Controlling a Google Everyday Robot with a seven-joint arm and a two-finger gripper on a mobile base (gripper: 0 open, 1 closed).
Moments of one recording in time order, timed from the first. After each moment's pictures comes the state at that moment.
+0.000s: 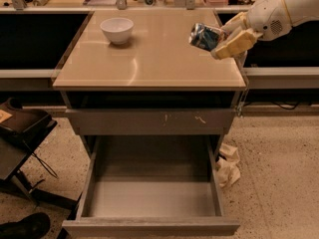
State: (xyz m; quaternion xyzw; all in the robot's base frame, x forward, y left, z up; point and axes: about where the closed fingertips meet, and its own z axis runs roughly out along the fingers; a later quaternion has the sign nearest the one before) arm 0.634 -0.170 0.957 -0.59 0.67 0.20 0.39
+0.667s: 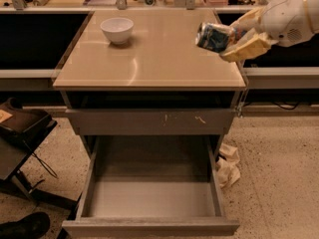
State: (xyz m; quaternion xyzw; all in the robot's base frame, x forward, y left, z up) arm 0.588 -0.169 0.986 -0.61 0.65 0.11 0.45
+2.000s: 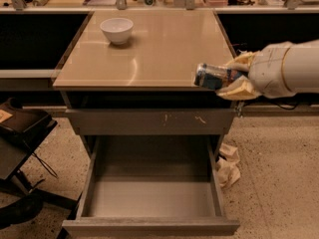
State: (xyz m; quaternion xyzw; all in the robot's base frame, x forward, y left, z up) arm 0.544 -0.174 0.925 -0.59 0.66 -0.05 0.46
